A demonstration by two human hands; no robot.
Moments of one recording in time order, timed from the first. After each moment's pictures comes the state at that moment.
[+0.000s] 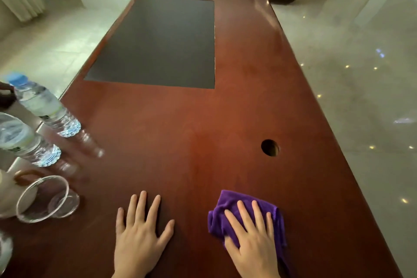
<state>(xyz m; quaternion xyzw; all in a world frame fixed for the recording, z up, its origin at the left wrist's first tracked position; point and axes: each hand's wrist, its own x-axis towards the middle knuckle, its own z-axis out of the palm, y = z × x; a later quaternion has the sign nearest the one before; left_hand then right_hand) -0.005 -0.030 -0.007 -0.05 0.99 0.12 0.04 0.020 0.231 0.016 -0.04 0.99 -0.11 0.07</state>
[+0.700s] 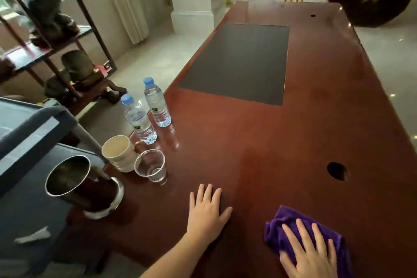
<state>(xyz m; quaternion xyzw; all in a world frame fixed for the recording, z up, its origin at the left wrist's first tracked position) -0.003 -0.028 0.010 -0.07 0.98 0.12 0.11 0.036 0.234 0.022 -0.09 0.98 -0.13 0.08</state>
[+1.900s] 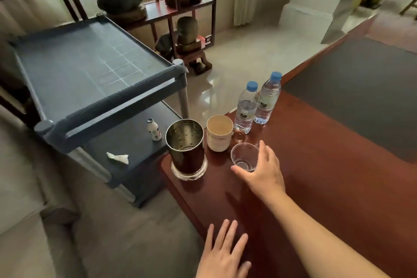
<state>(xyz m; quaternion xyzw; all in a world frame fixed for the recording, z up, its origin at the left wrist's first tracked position) 0.136 -0.097 0.005 -0.15 0.98 0.13 0.09 -0.079 -0.102 0.080 -0.27 0.91 -0.28 0.11</state>
